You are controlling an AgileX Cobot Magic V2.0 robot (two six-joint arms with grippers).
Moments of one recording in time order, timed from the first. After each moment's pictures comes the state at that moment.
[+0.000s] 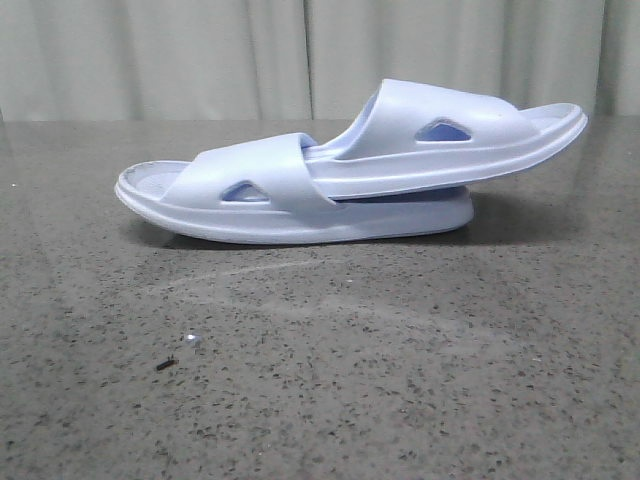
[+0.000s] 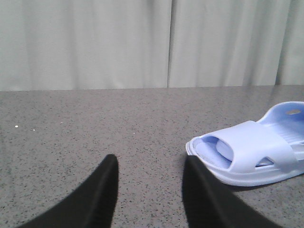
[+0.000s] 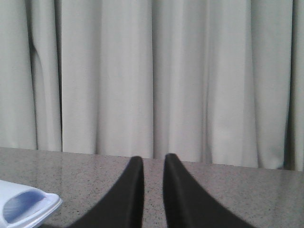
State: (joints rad) left arm -0.03 0.22 -0.13 -1.62 0.36 1.55; right arm 0.15 0.09 -0.14 0.68 -0.16 -0.81
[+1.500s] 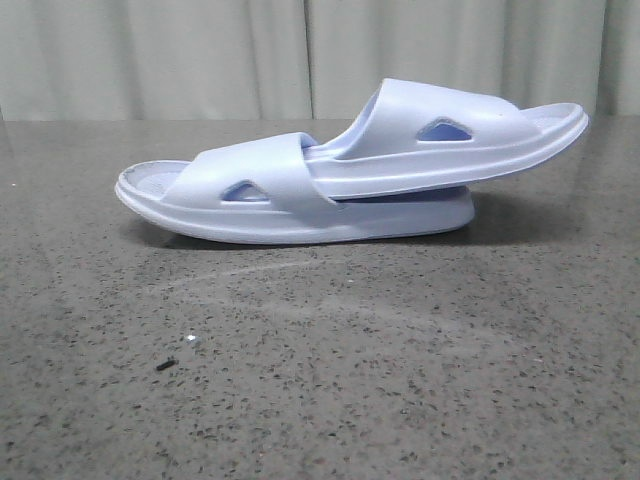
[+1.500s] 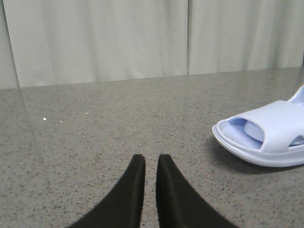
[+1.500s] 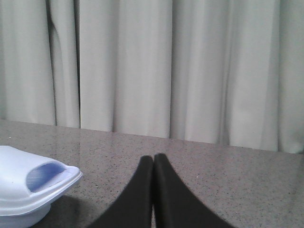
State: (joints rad) left arm -0.11 0.19 -0.10 -1.48 0.21 1.53; right arm 0.15 0.09 -0.14 0.68 -0.07 -0.81
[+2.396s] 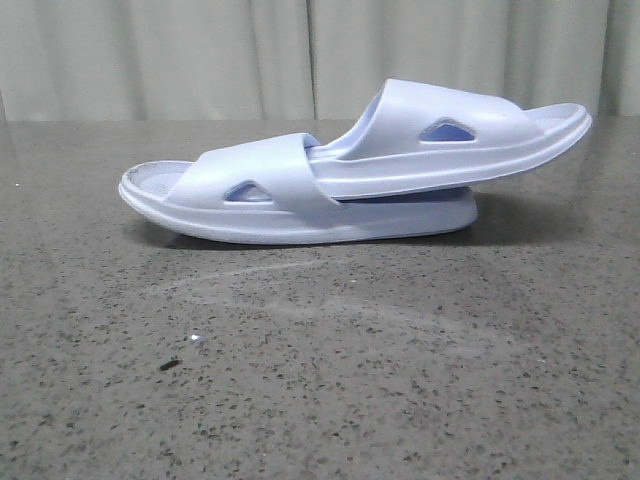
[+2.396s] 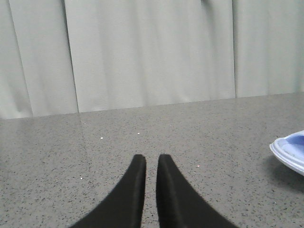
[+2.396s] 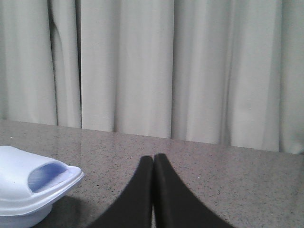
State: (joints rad) left arm -0.13 0.06 0.00 0.05 -0.07 0.02; right arm 0.15 0.09 -0.14 0.68 -0.06 -0.81
